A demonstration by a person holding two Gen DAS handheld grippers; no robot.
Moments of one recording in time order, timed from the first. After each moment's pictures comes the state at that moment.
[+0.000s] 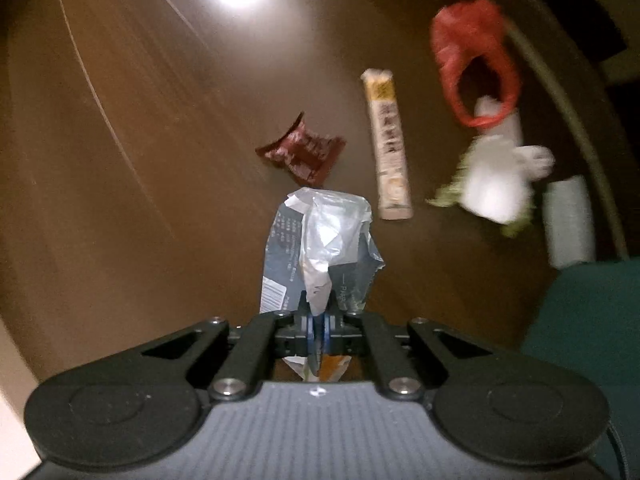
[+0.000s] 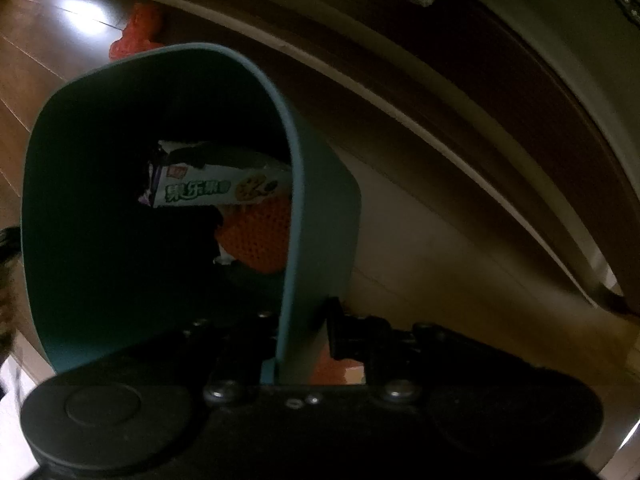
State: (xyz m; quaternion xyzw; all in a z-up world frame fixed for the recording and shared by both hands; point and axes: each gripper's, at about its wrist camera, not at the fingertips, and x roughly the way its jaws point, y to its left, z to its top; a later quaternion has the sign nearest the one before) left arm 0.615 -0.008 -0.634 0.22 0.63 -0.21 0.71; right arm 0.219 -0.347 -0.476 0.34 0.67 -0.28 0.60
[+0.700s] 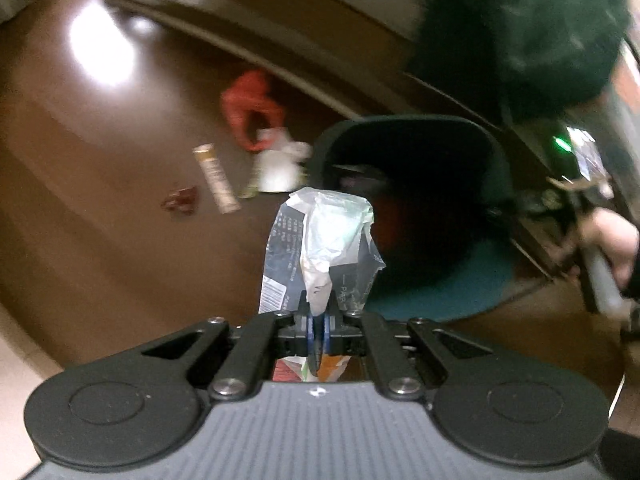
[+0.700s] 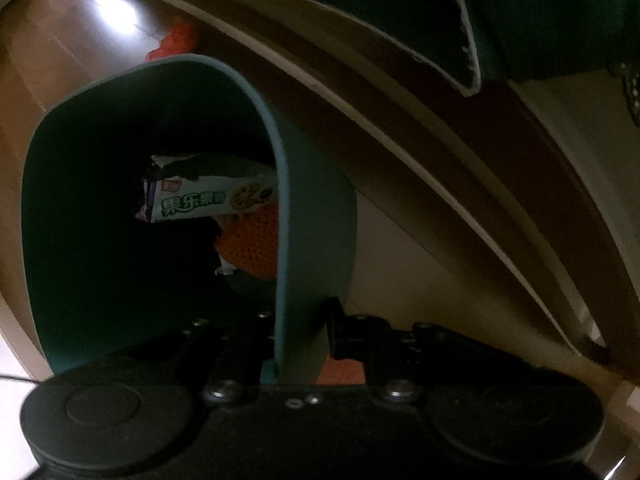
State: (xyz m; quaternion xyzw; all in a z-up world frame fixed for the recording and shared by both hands) left arm 0.430 -0.053 -0.348 0.31 0.58 -0.40 0.64; right arm 0.219 -0.340 -0.451 0.29 0.66 -0.26 0.64
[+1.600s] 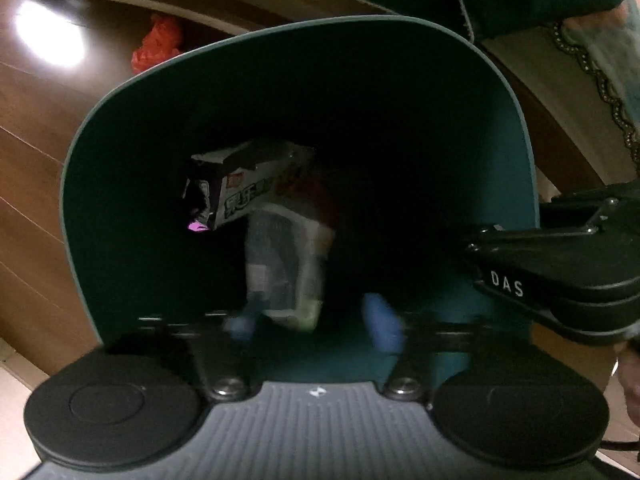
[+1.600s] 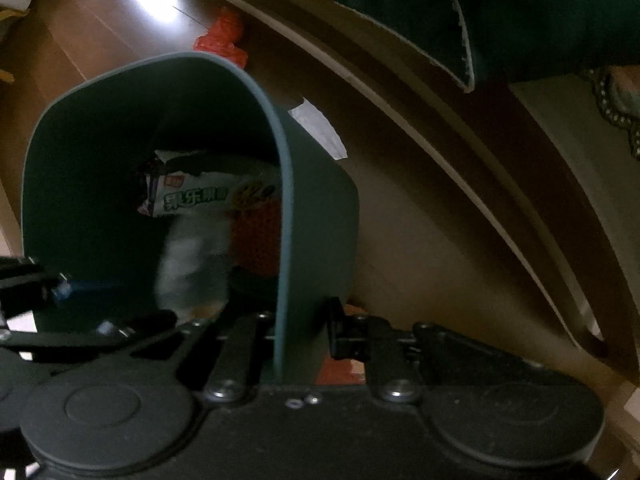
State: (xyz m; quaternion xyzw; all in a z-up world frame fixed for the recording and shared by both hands) left arm 0.352 -0.156 -0.447 0.36 0.63 -0.37 0.58; right arm 0.210 -0.335 -0.407 0.30 0.67 -0.21 0.64
